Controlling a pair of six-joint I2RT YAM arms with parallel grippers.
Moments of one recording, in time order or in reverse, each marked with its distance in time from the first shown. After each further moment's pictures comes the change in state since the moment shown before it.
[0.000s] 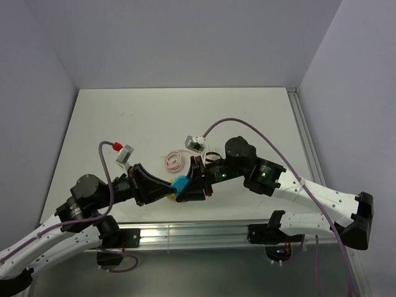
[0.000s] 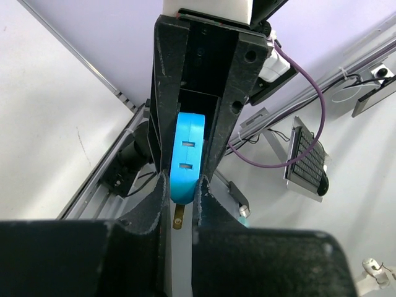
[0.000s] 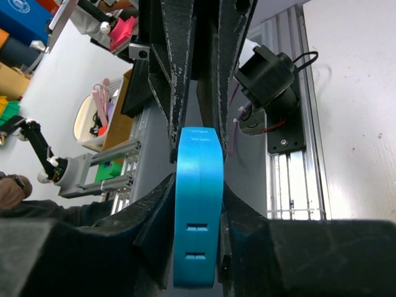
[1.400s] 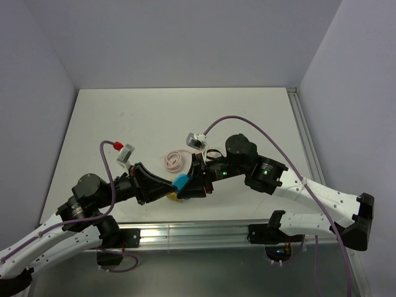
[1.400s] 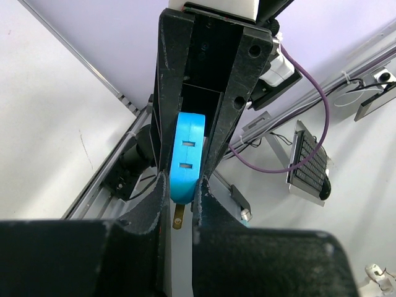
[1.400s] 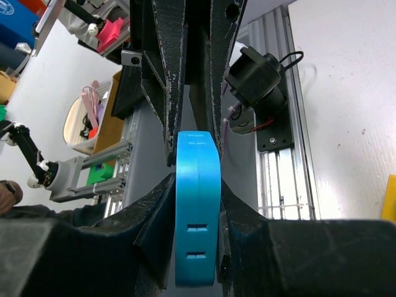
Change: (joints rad) left arm 0.001 0.014 -0.002 0.019 -0.008 -0.004; right arm -0.026 0.002 0.039 -0.071 0.024 -0.039
